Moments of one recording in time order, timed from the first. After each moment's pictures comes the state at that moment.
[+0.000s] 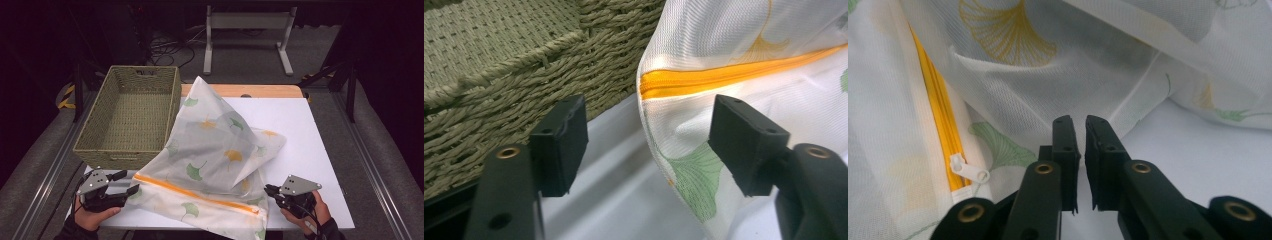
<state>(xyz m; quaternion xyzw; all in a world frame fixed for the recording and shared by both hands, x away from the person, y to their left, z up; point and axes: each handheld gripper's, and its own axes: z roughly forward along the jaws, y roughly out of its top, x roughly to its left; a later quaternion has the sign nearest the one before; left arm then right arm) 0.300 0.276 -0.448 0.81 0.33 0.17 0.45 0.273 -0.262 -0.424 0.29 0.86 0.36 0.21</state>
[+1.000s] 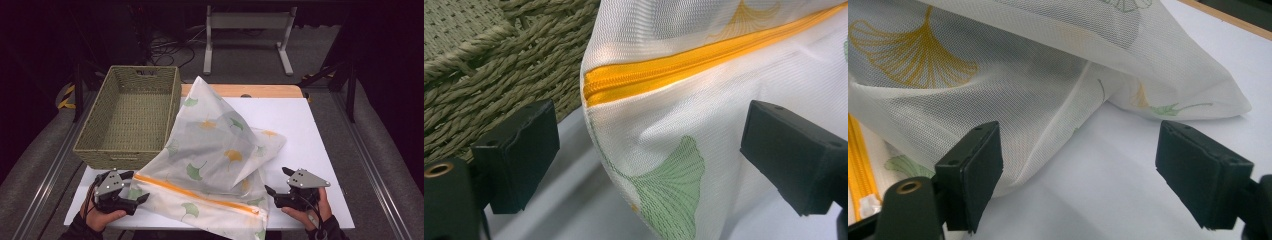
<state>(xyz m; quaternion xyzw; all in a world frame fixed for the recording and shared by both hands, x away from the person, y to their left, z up) 0.303 0.252 -0.455 0.84 0.30 0.17 0.42 0.286 -0.276 -0.431 0.35 0.81 0.38 0.27</state>
